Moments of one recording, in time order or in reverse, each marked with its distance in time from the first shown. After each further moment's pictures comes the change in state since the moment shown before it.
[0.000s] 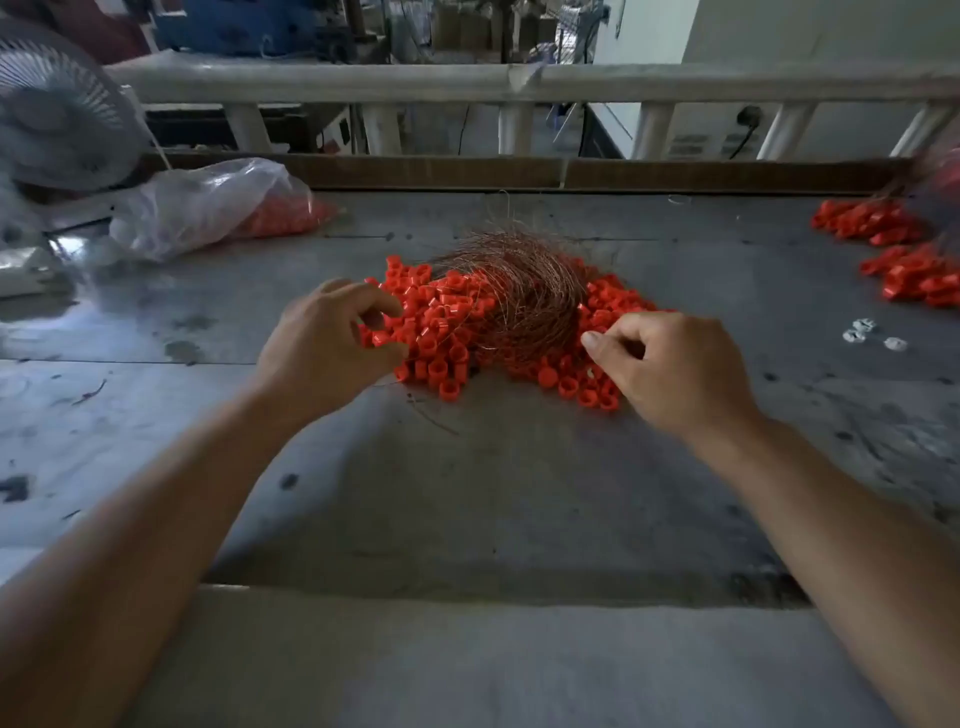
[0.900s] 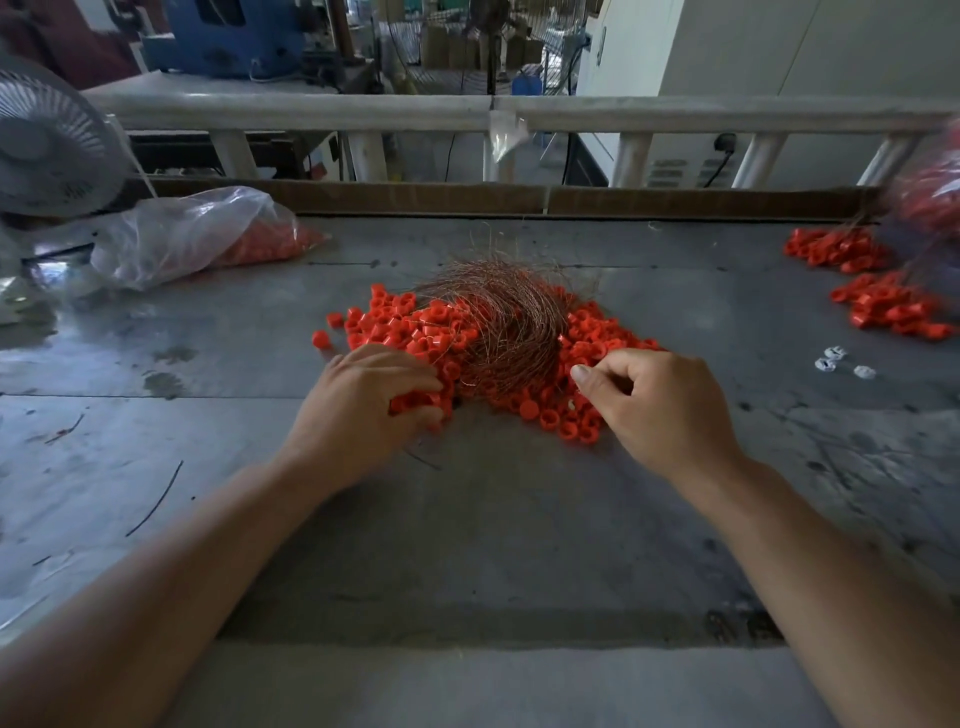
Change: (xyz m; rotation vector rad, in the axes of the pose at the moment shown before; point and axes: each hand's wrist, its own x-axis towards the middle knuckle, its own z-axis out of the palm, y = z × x) left_hand -0.011 0.028 0.015 0.055 -0.130 0.189; right_hand 0.000 0.010 0.002 0.109 0.077 0.006
